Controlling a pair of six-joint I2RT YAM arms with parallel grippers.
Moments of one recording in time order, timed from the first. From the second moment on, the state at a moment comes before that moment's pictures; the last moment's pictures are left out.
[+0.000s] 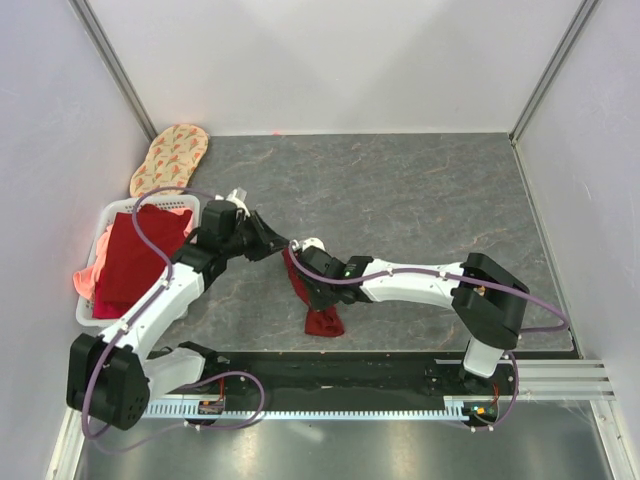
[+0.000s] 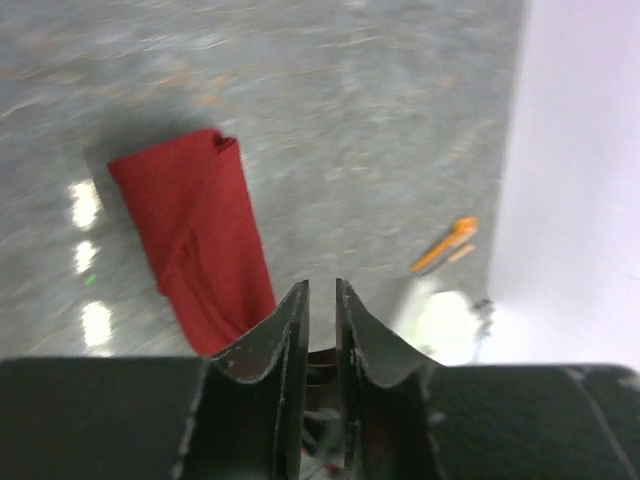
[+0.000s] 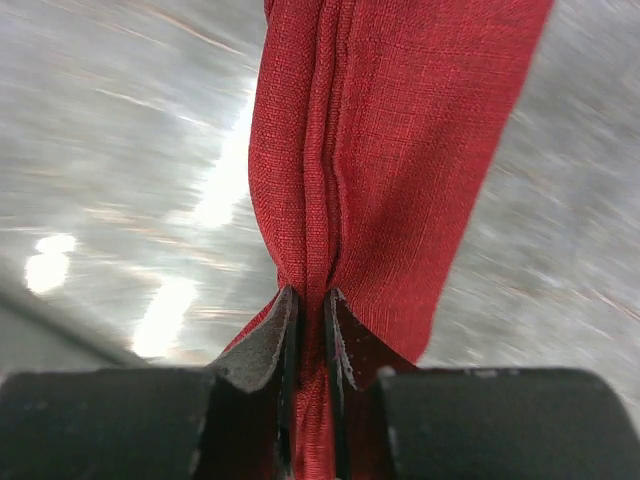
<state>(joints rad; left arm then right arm) -0.33 1.14 0.76 -0.22 0.34 -0.86 1.11 1.76 1.13 -0.42 0.17 0.57</state>
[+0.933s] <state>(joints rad) -0.33 1.09 0.67 -0.49 0.06 -0.78 0.78 1.71 0.64 0.60 -0.56 0.99</state>
